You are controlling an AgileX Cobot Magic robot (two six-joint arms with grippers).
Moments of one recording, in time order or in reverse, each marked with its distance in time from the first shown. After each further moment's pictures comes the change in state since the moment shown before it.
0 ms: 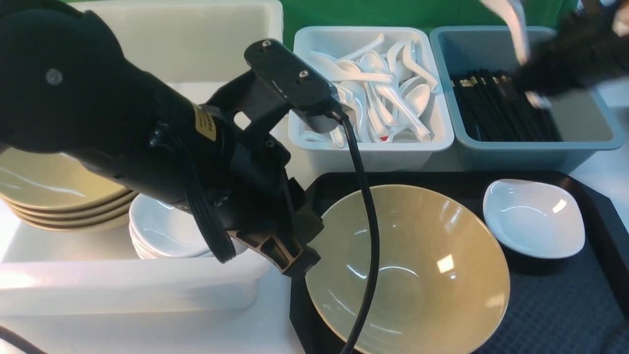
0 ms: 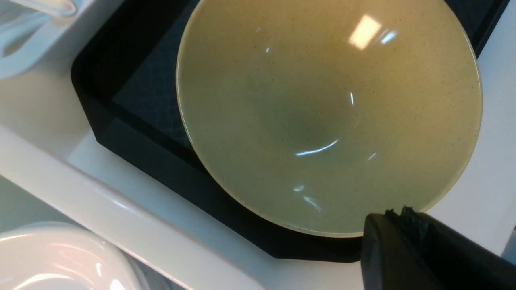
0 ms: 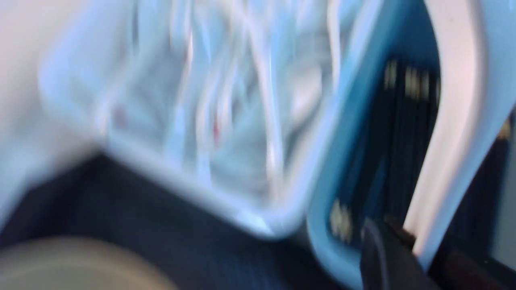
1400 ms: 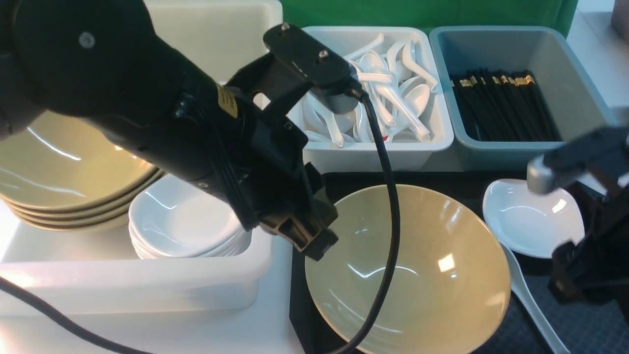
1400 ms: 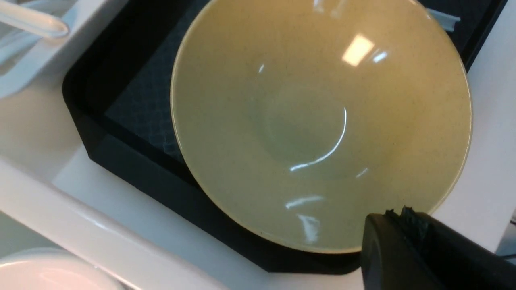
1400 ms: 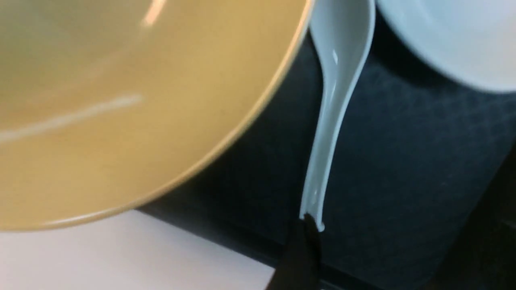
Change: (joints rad) right arm -0.001 -0.230 0.526 0.028 0.374 0.000; left arm 0.000 0.059 -0.080 -0.015 0.042 0.000
